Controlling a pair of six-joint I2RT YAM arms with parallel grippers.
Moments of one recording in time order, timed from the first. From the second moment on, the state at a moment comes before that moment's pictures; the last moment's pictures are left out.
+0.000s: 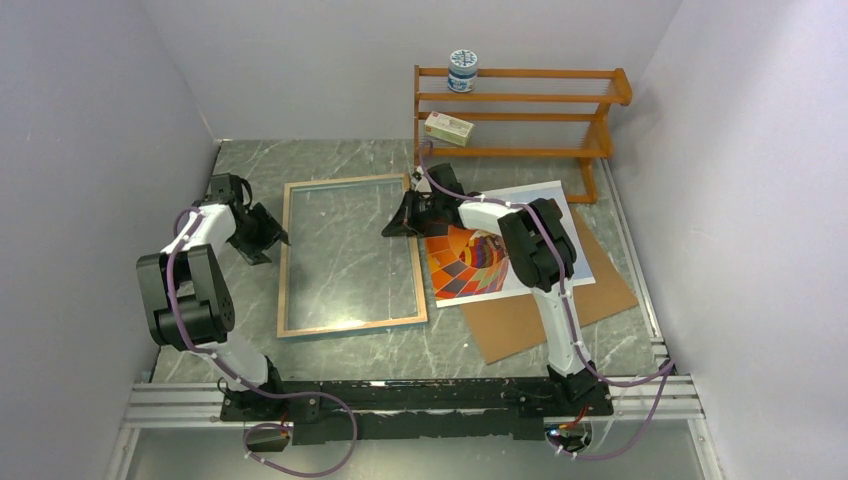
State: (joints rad) left arm 0.22 1.65 1.12 -0.65 0.14 -0.55; right arm 0.52 2.27 1.54 0.02 -0.73 0.90
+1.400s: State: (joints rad) left arm 0.22 1.66 1.17 -0.73 0.13 -0.55; right arm 0.54 2.20 1.44 0.37 -0.80 0.95
